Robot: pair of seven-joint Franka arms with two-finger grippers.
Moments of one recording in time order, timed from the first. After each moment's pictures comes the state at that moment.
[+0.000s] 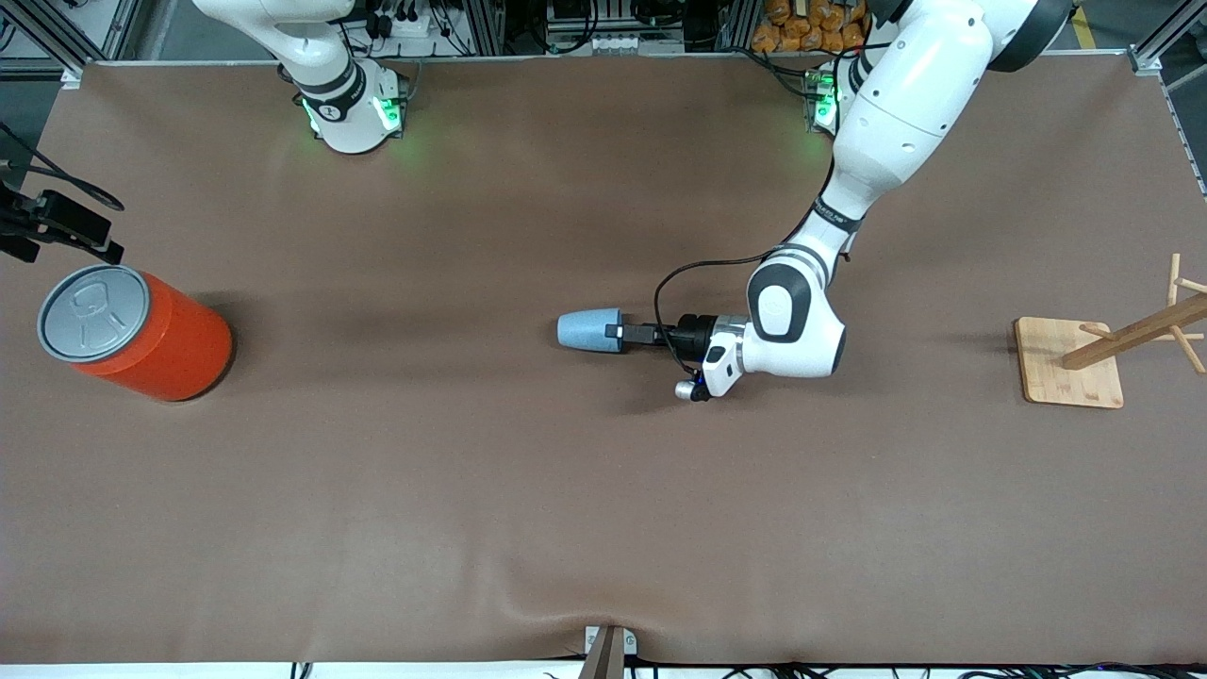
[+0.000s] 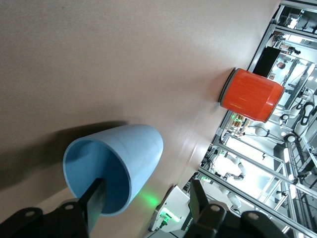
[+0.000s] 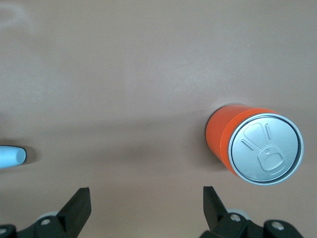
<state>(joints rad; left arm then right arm) -0.36 0.75 -0.18 -1.75 -1.40 2.13 0.40 0.00 0.03 -0.07 -1.46 0.03 1.50 0.00</state>
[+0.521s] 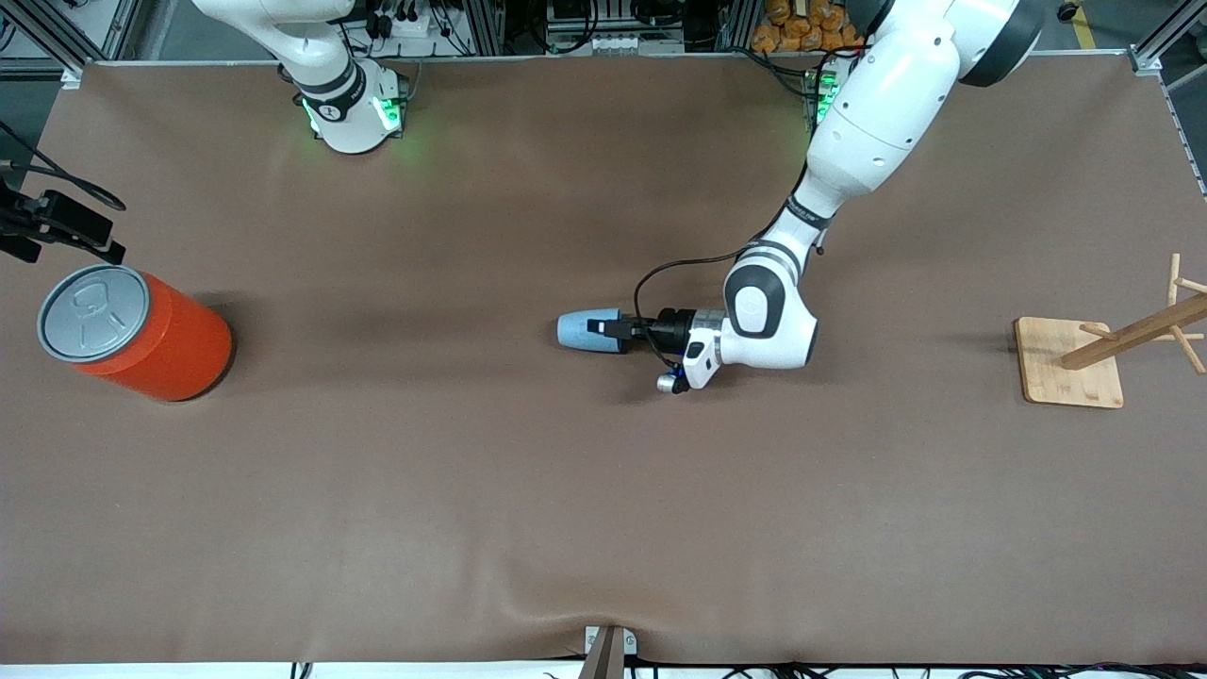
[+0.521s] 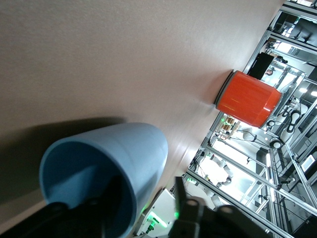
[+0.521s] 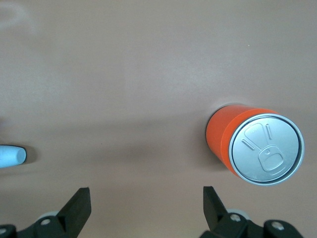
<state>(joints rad) -0.43 0.80 -0.18 -1.73 -1.51 2.15 0.41 0.01 0.03 -0.06 -1.46 0.03 1.50 0.00</state>
